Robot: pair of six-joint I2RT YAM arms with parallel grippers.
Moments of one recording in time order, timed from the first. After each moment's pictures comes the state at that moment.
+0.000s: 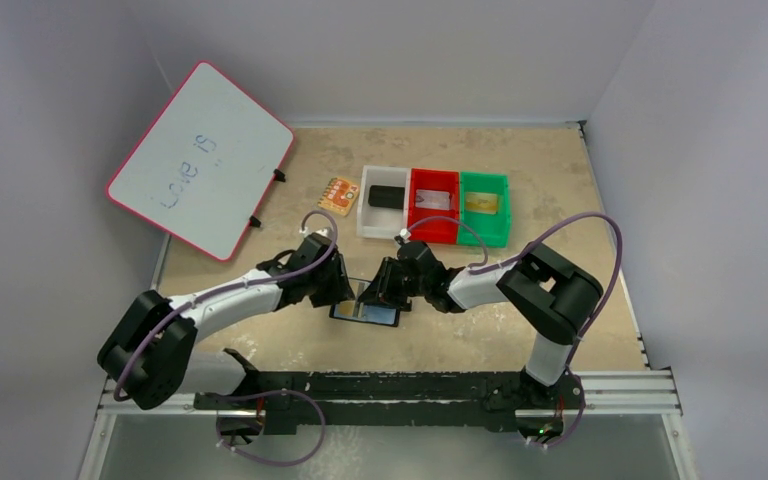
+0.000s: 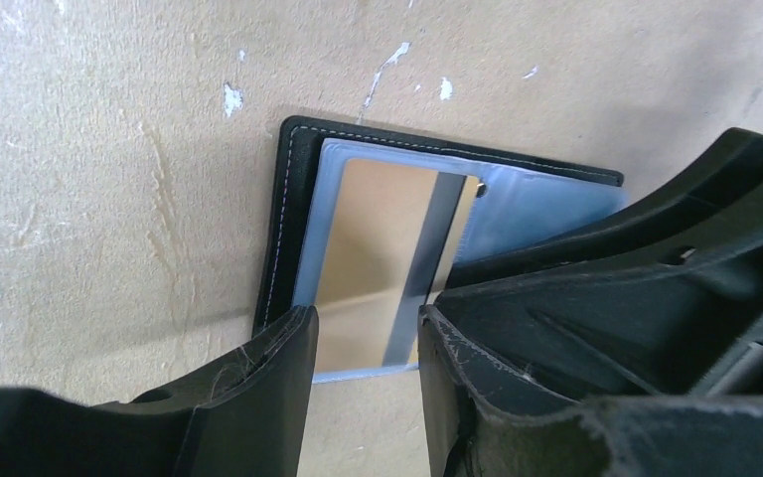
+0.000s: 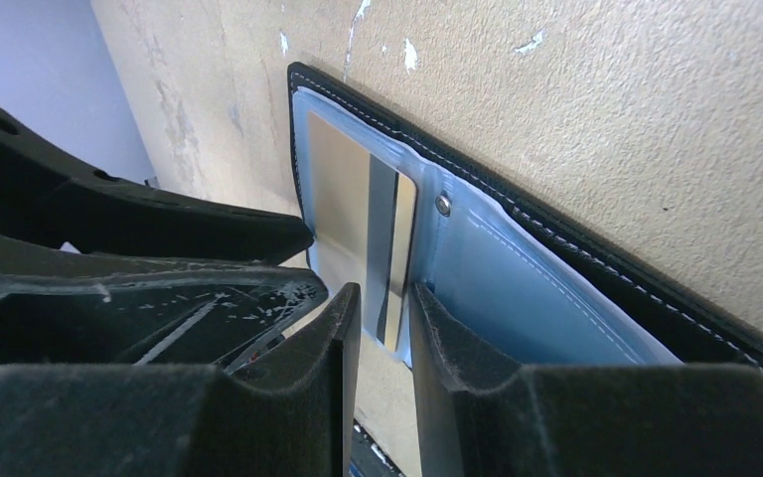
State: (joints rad) left arm -0.66 1.29 0.62 -0.29 0.01 -0.83; right arm 0.85 1.78 0.69 0.40 -0.25 1.15
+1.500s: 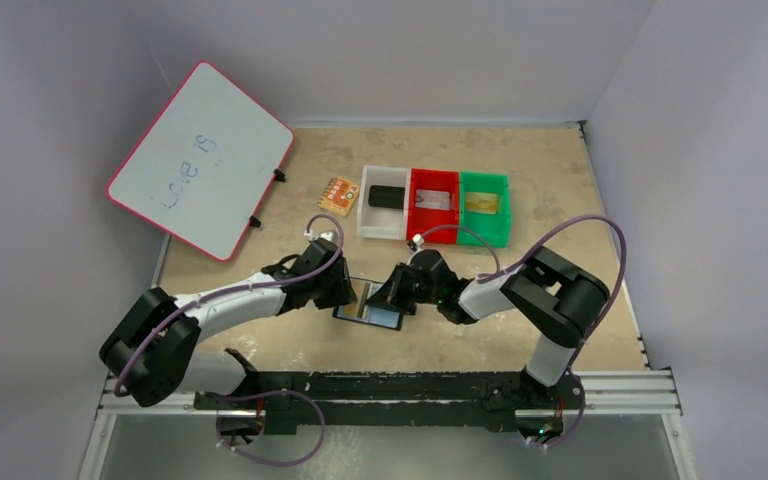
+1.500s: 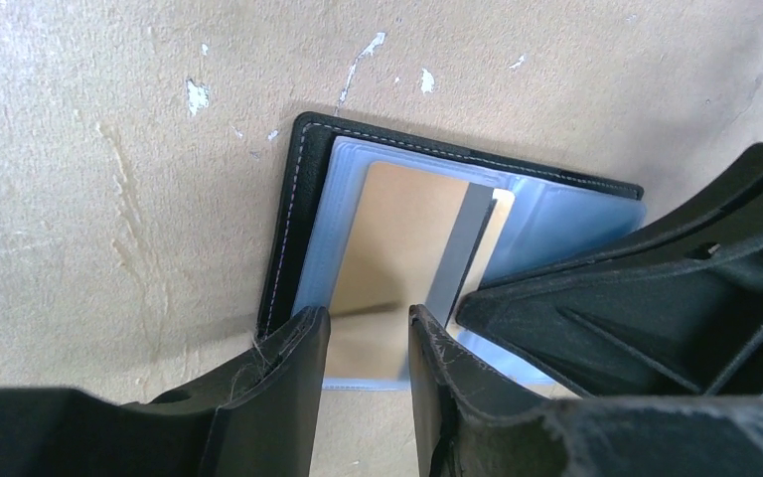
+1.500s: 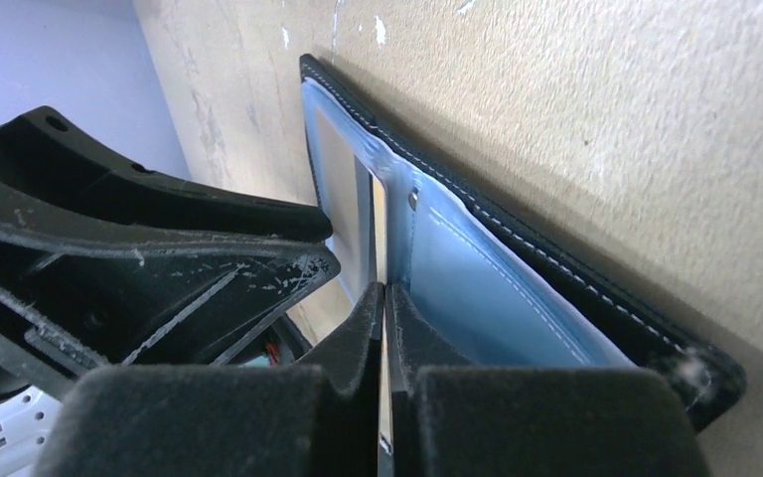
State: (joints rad) left arm -0.70 1.33 0.59 -0.23 -0.02 -0.84; right arm 0.84 1.76 0.56 0.60 -0.24 1.23
